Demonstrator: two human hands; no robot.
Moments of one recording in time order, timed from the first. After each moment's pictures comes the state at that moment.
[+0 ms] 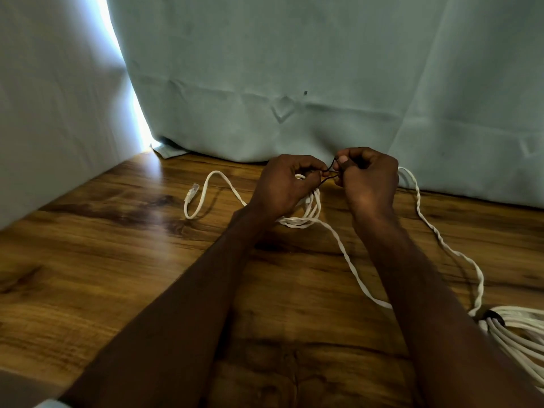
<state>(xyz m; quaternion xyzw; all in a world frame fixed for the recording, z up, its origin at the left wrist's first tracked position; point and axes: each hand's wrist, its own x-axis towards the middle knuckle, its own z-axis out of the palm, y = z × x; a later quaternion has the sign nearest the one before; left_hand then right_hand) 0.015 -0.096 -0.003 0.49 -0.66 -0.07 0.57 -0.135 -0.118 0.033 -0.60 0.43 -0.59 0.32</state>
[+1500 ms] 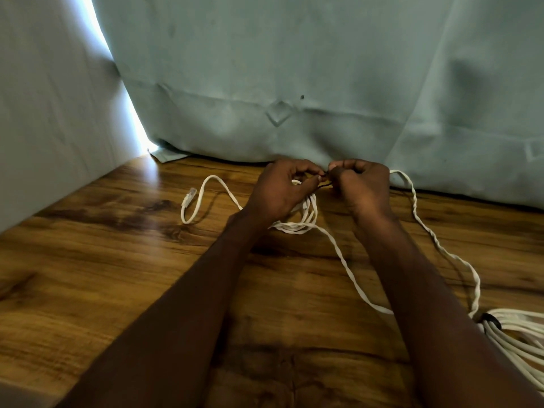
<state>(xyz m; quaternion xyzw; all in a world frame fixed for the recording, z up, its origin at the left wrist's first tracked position) 0.014 -0.095 0.001 0.51 -0.66 -0.08 0.55 -0.137 -0.124 0.033 -0.58 0.45 -0.55 0.40</state>
